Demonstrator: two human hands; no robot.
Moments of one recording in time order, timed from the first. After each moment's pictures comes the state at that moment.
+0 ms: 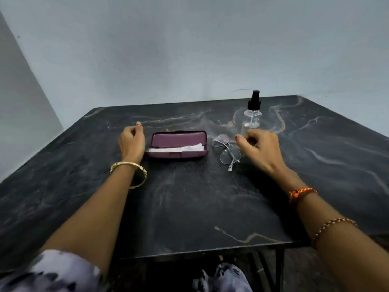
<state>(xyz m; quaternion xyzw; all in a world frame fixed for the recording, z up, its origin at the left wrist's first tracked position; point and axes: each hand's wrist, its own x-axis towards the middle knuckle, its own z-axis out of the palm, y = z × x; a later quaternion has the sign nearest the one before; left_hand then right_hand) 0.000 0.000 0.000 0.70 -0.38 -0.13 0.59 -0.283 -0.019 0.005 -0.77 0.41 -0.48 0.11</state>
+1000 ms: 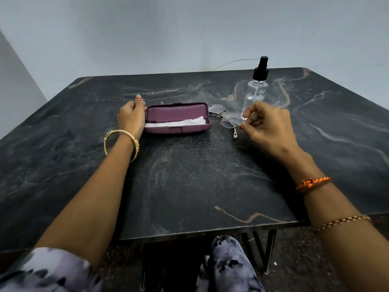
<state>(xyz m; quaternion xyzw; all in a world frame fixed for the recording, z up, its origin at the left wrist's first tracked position) -0.006 -0.010 -0.007 0.69 -0.38 -0.19 0.59 -0.288 -0.011 0.006 -0.78 0.45 -0.42 0.11</state>
